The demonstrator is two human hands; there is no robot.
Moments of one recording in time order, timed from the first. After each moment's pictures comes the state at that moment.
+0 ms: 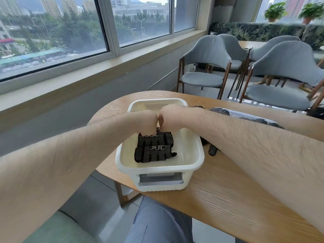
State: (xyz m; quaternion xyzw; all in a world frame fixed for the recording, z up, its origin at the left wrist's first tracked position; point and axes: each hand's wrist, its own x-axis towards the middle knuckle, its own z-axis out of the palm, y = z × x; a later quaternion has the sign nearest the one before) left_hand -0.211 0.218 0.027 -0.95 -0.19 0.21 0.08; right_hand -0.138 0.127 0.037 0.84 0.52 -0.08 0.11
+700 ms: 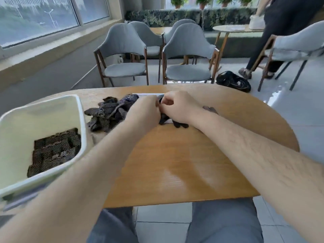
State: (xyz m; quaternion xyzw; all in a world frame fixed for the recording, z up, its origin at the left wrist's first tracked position) left_hand -0.119 -0.038 0.006 -0.98 -0.06 -0.13 -0.15; right_hand -0.071 -0.170 0.004 0.91 0.27 0.02 -0.33
